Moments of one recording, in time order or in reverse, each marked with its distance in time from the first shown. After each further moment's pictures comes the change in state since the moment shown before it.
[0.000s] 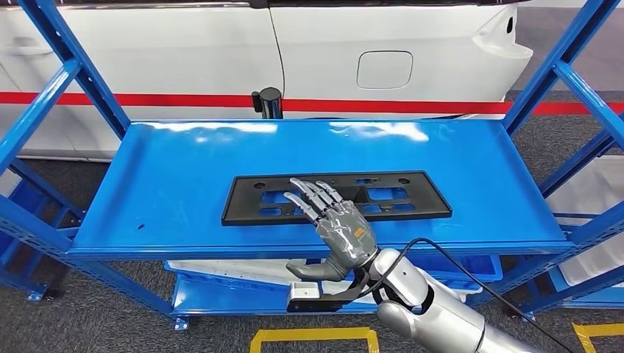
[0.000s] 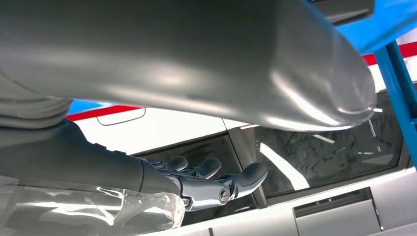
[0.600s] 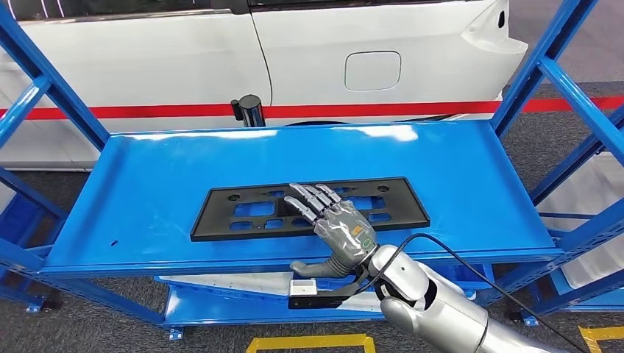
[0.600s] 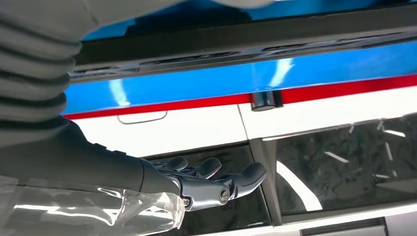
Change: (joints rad) left arm 0.006 -0.006 0.000 0.000 -0.003 -0.002 -0.011; right arm -0.024 -0.012 0.006 0.001 0.043 0.120 0.042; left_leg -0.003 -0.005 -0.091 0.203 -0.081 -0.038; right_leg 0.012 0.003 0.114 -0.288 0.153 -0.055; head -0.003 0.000
